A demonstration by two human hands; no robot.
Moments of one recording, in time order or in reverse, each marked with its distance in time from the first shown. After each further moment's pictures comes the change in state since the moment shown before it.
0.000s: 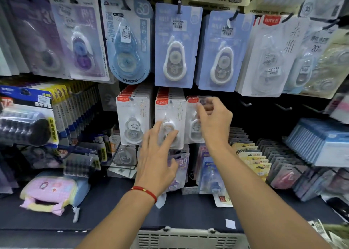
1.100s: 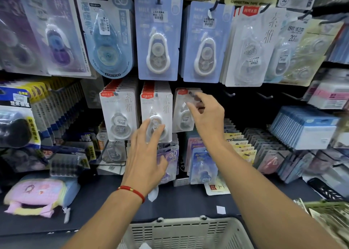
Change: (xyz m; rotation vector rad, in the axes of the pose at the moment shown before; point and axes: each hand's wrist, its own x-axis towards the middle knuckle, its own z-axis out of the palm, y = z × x) left_hand -0.010 0.003 -0.005 -0.015 -0.051 0.026; right_hand -0.007 0.015 -0.025 -0.101 -0.045 -0.171
